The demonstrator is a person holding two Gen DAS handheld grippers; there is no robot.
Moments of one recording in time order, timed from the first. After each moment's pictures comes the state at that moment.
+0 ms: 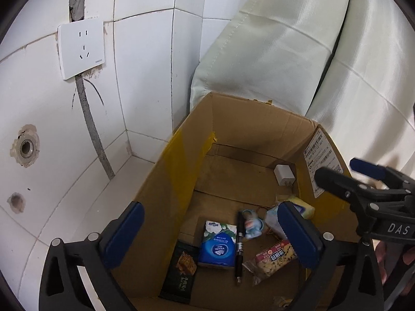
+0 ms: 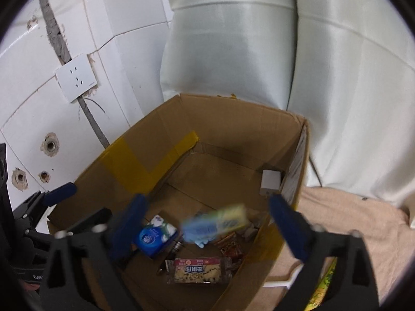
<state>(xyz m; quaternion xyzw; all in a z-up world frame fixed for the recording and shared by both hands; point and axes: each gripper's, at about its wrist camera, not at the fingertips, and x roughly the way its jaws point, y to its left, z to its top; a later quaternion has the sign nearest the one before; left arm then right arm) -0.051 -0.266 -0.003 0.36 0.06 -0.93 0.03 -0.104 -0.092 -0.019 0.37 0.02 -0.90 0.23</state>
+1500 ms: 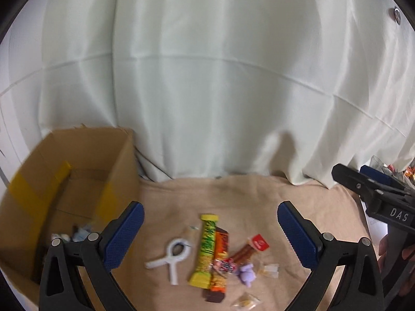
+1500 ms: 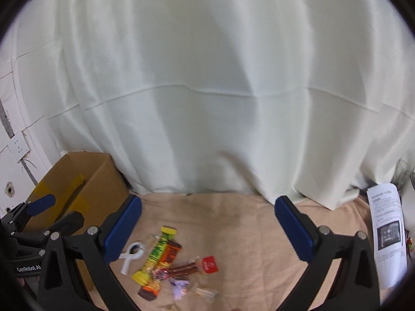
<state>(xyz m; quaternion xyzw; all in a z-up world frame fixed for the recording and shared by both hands) -0.051 0.029 0.025 0.34 0.02 -0.93 -0.13 -0.026 0.220 0.020 0.30 -0.05 -0.95 0.02</state>
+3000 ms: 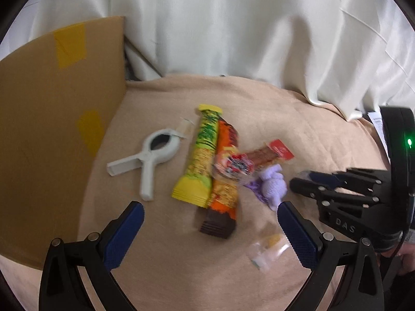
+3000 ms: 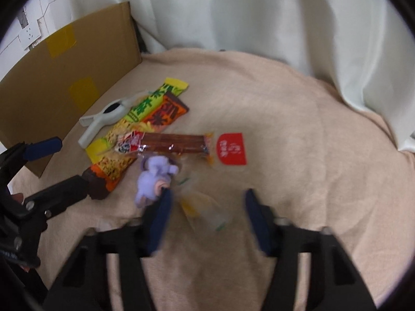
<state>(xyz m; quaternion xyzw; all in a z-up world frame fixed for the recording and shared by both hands) -0.010 0.037 -0.128 0.43 0.00 -0.89 -0.13 -0.028 0.183 -0.180 0.47 0.04 -0.87 0.15</state>
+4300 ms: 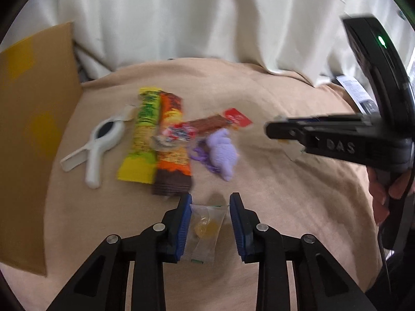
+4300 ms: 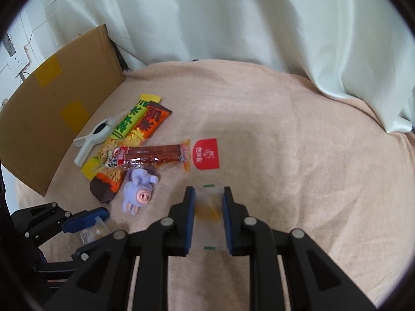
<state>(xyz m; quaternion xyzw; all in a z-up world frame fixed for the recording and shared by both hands) 0.013 0.069 -0.146 0.44 -0.04 -0.87 -0.20 -0.030 0.211 -0.167 0.46 -0.01 -0.88 0.12</state>
